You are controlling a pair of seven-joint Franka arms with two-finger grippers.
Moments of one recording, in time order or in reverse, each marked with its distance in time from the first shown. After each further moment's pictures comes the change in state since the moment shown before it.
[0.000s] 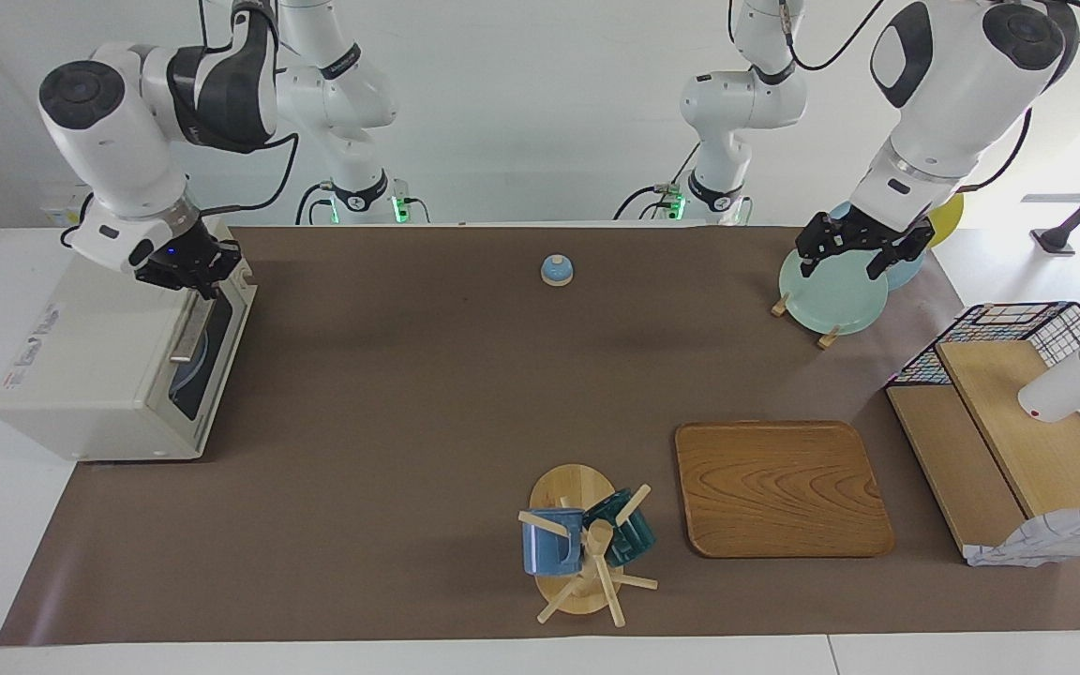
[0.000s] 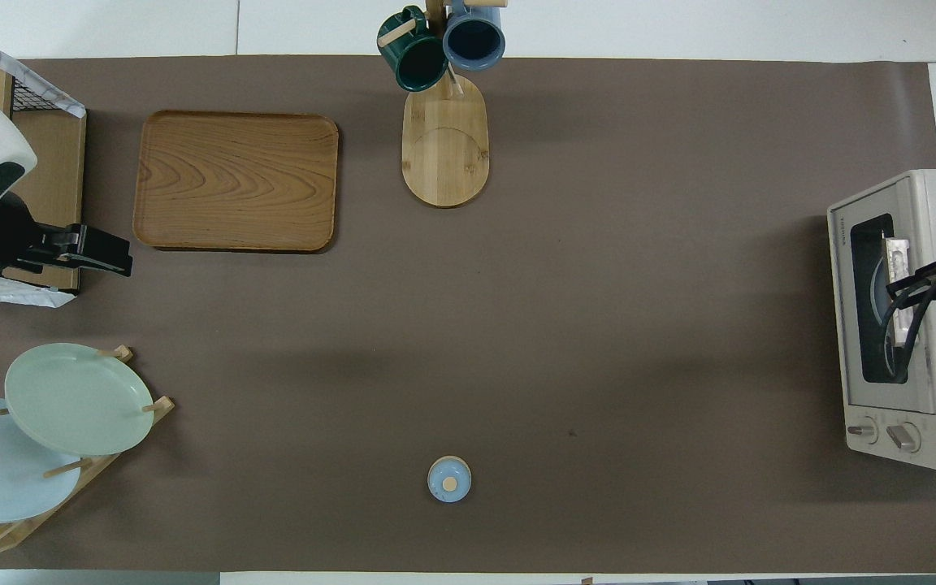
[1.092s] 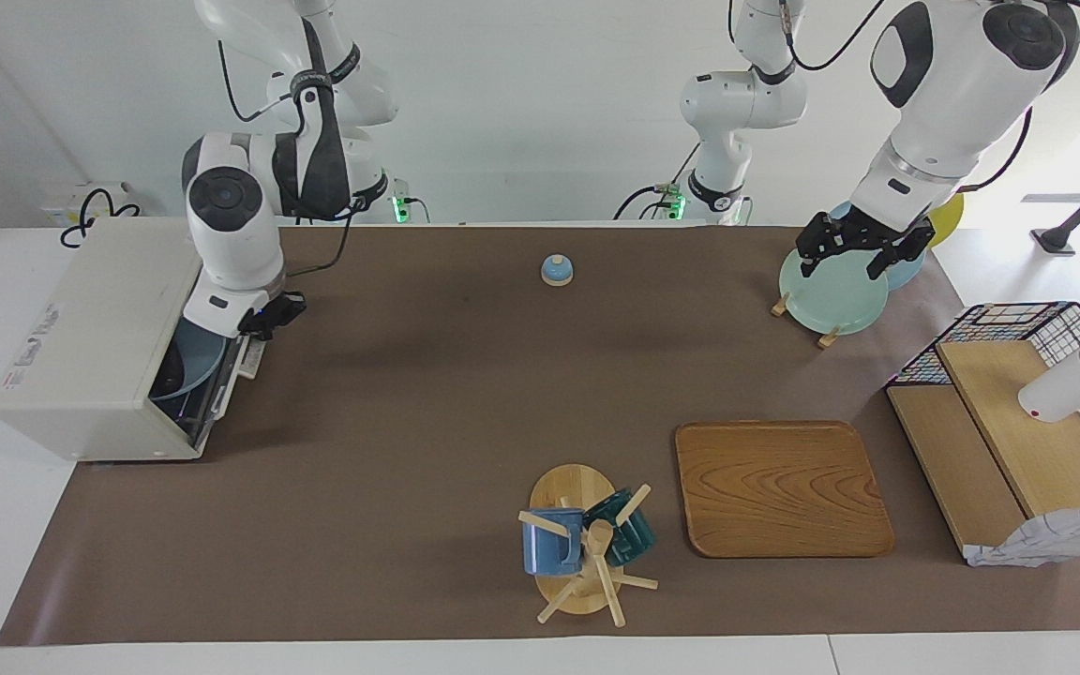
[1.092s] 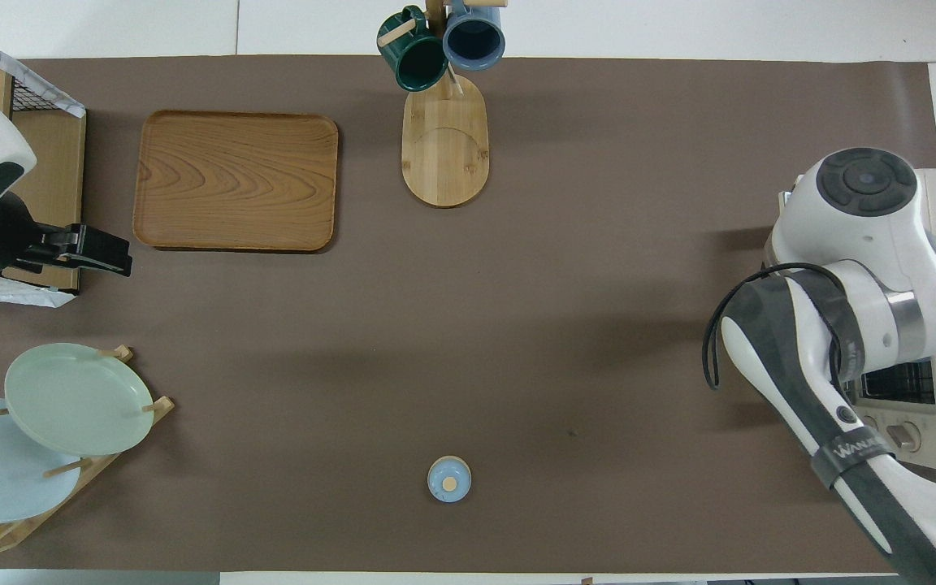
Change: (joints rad) left arm 0.000 0.000 0.000 0.000 0.000 0.000 0.000; right arm 0.082 0.079 0.016 -0.158 -0.179 0.157 0.064
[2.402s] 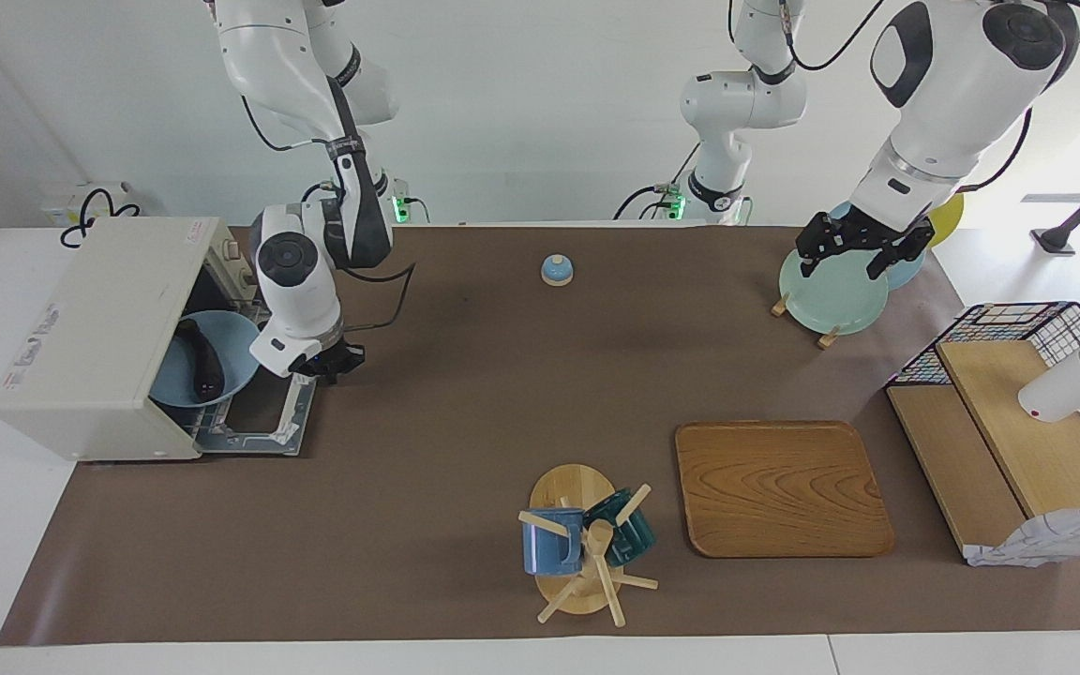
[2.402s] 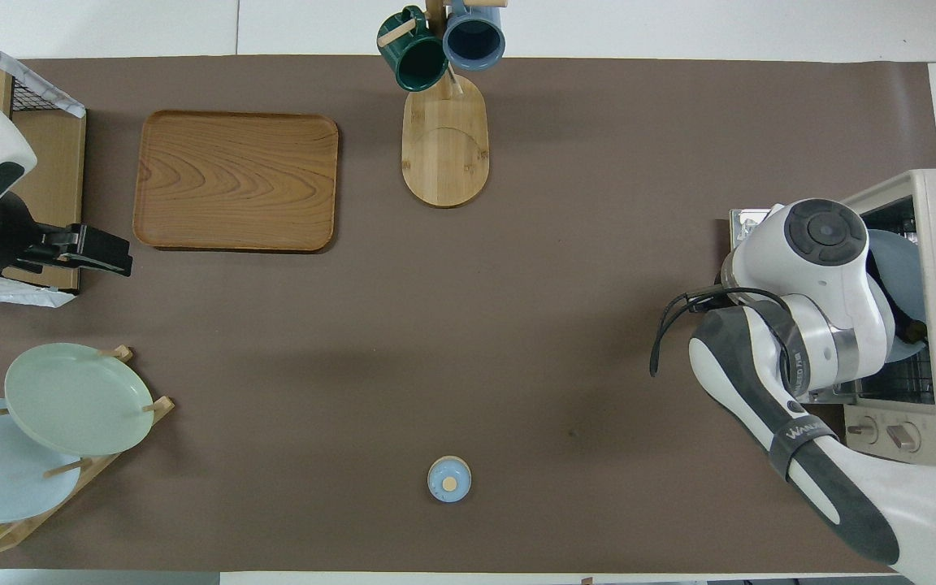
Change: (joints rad) left arm 0.000 0.000 0.000 0.000 0.000 0.000 0.000; right arm 0.100 0.150 -0.015 -0.192 0.102 0.408 0.369
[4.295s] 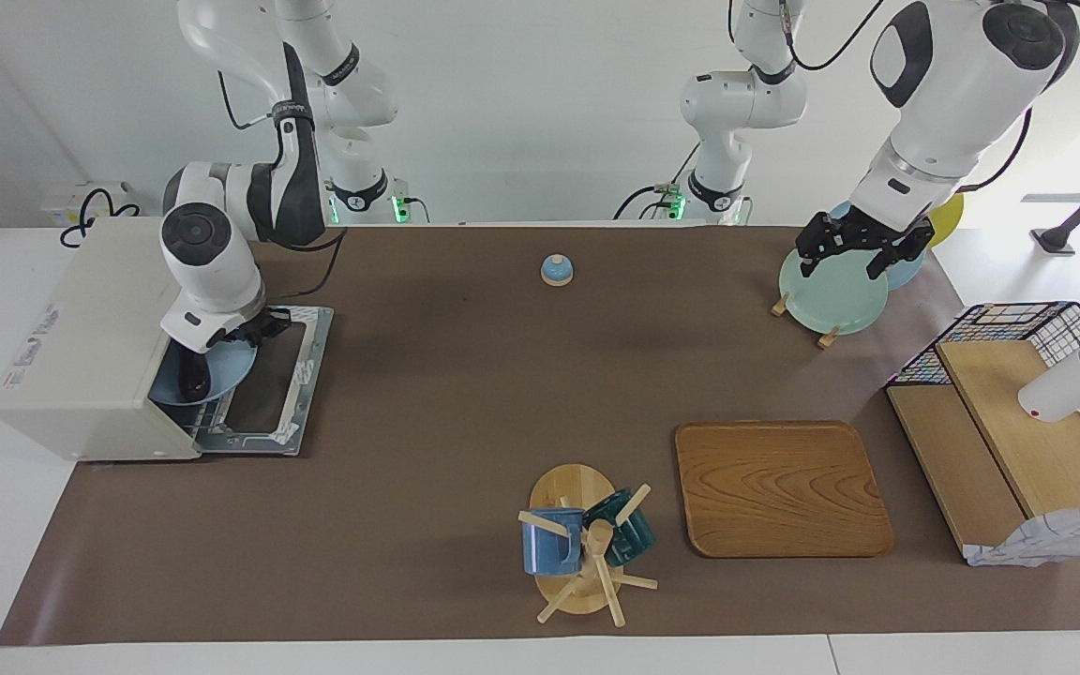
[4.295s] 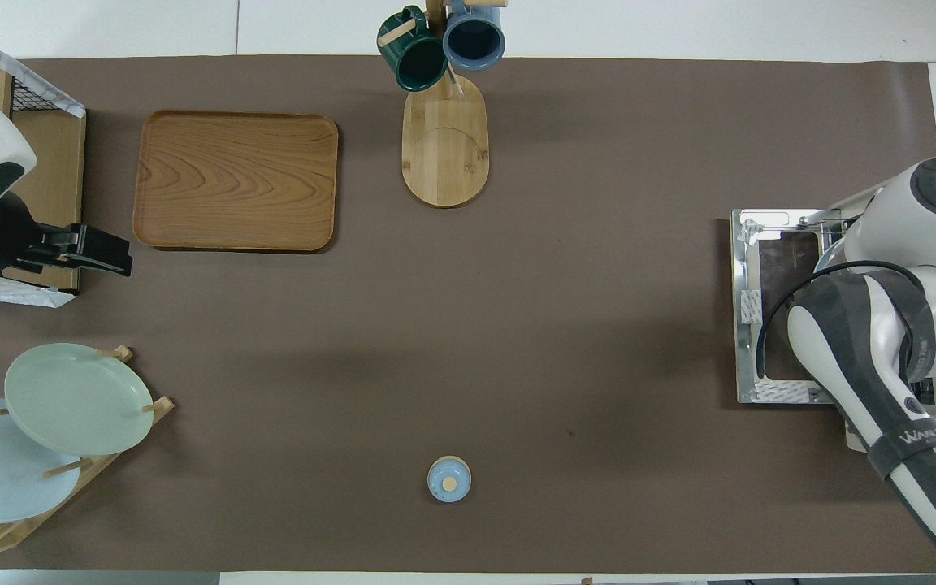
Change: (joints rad) left arm 0.000 0.000 0.000 0.000 0.000 0.000 0.000; right arm -0.119 -0.087 -0.015 0.113 -0.081 -0.330 -0.200
